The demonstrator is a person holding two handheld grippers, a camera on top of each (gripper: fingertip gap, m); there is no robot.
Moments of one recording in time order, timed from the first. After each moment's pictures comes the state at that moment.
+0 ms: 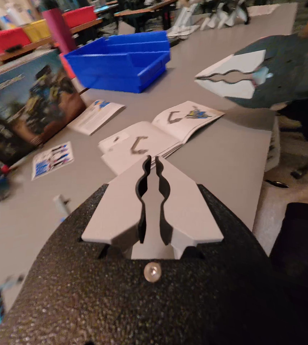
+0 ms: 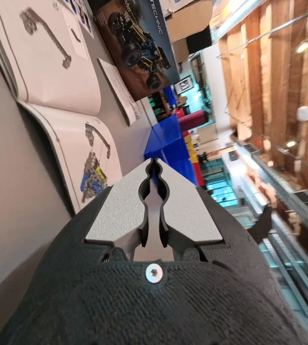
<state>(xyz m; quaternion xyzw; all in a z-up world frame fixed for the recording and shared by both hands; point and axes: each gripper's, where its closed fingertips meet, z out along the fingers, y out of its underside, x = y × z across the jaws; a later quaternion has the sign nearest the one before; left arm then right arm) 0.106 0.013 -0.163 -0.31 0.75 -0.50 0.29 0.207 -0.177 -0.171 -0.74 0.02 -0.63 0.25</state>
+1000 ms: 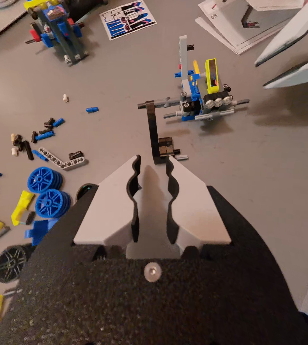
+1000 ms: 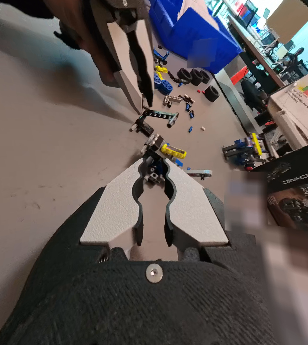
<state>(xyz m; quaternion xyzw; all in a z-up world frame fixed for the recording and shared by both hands) 0.094 0.220 -0.234 -0.41 0.81 -0.36 0.23 0.085 0.116 -0.198 -0.83 -0.12 -0.22 0.49</state>
